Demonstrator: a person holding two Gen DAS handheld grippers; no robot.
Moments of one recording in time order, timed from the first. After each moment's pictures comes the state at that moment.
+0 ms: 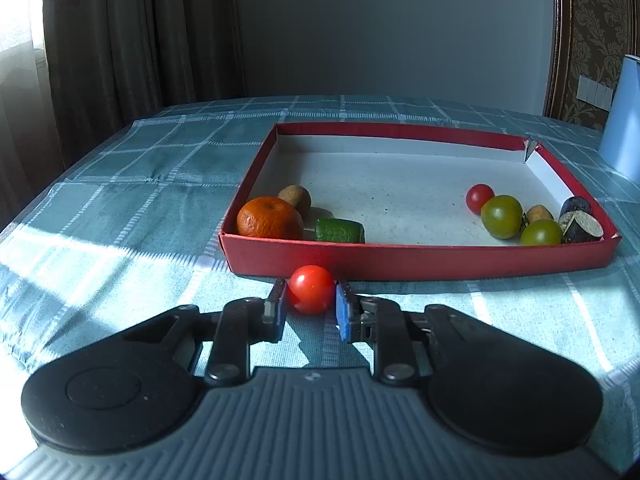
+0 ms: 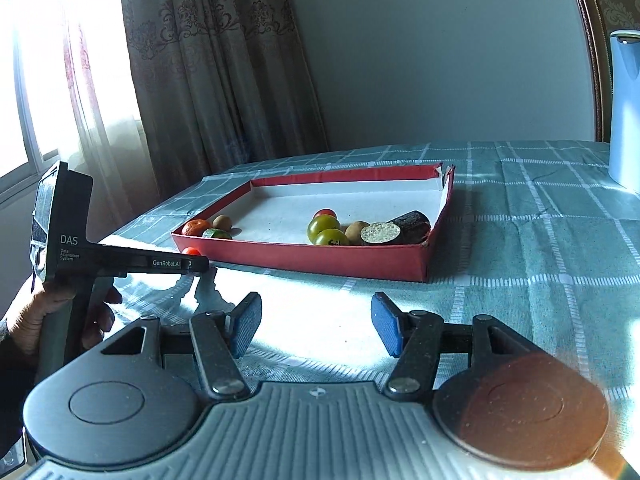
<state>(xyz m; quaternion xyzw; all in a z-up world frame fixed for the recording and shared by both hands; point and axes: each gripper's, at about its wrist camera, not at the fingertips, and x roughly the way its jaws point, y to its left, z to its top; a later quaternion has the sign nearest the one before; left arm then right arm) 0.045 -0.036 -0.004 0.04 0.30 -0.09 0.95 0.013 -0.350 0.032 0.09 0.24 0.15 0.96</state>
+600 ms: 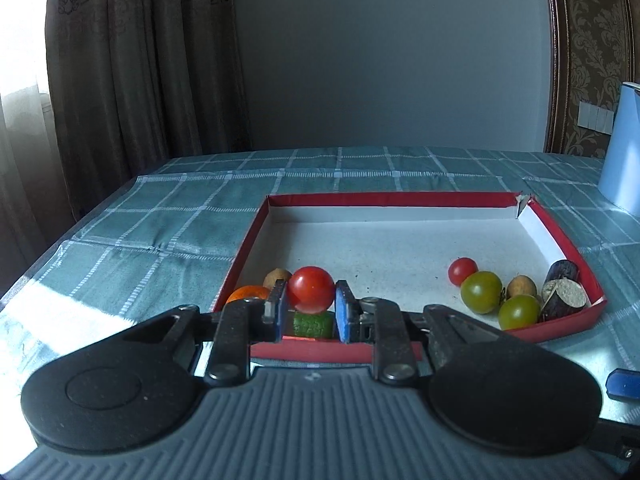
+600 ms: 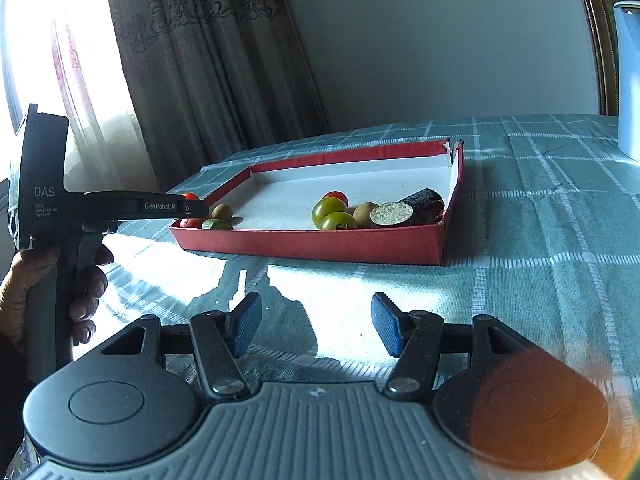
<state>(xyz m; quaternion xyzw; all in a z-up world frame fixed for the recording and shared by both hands) 0.053 -0.062 0.039 0.05 0.25 -0.07 0.96 0.028 -0.347 0.023 0.11 0.27 0.14 0.95</state>
